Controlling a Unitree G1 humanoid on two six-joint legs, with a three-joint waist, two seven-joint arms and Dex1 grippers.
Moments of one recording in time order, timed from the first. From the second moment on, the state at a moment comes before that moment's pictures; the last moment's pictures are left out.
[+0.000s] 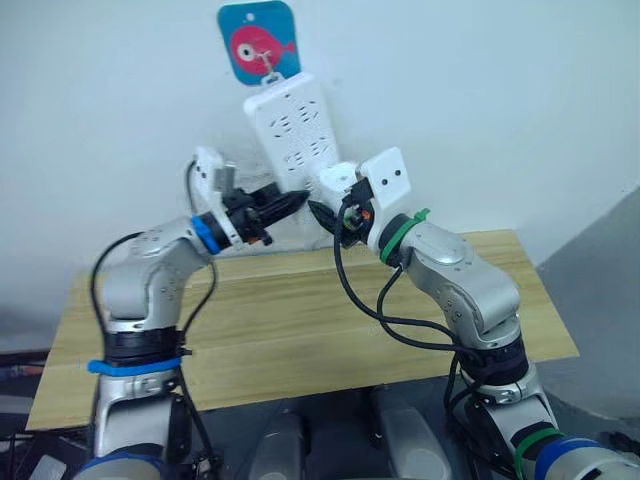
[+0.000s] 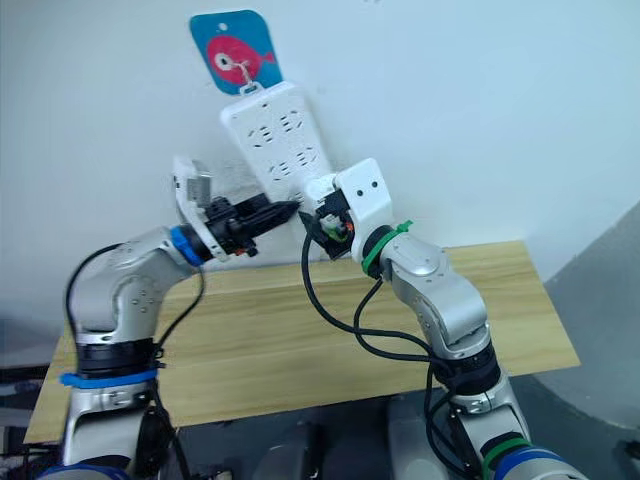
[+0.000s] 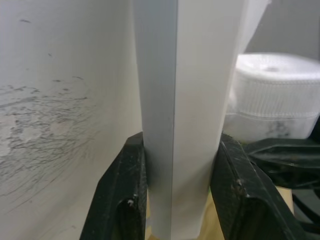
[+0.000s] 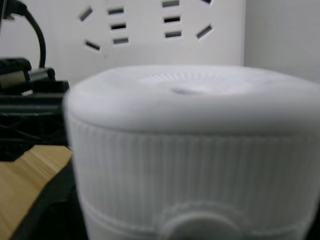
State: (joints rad) left arm -0.59 0.44 0.18 -0.06 -0.56 0.64 -0.88; right arm -0.64 -0.14 0.19 -0.42 0.26 0.89 0.26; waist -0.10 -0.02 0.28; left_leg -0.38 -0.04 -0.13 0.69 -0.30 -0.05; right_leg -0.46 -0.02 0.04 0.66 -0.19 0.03
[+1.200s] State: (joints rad) left arm -0.22 0.76 0.36 -0.52 -0.86 0.77 -0.86; right arm -0.55 -0.36 0.08 -0.53 0.74 1.05 0.63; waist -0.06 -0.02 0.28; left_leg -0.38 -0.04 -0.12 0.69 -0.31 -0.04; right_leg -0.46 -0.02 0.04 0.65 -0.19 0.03
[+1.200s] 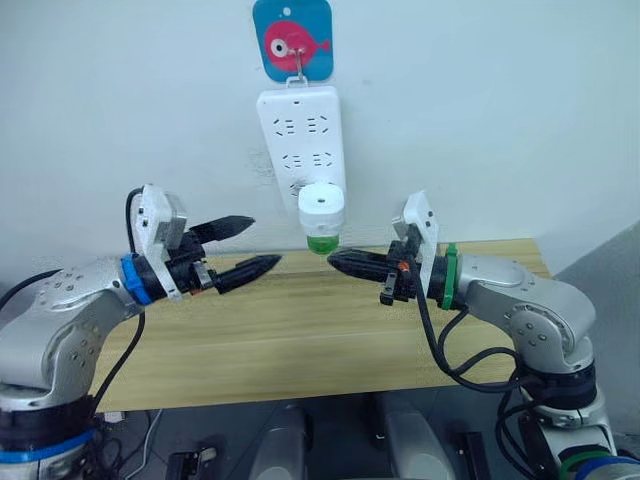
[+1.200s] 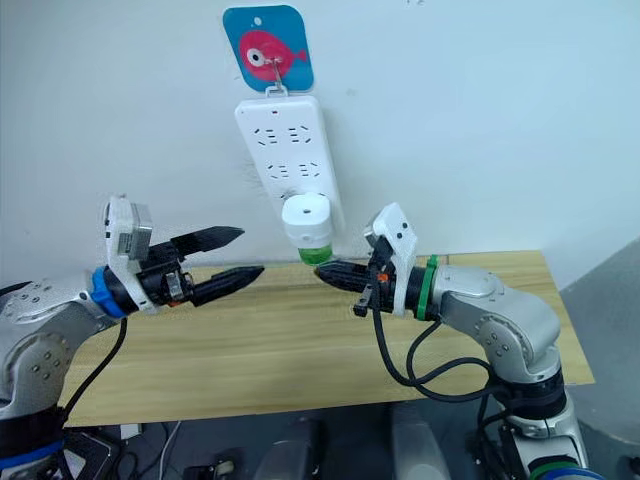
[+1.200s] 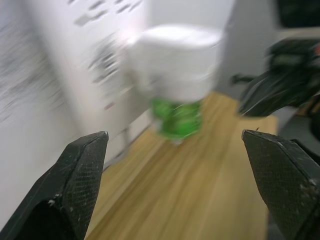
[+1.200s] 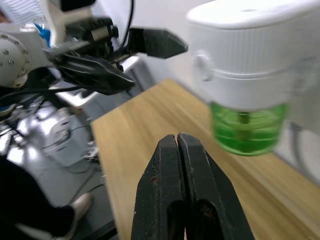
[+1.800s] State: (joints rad) left arm -0.21 0.85 0.39 -0.54 -1.01 0.83 -0.80; right arm -0.60 -0.27 0.13 -0.42 0.60 0.91 0.45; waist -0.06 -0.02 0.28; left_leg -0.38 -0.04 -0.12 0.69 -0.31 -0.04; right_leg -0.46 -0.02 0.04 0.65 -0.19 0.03
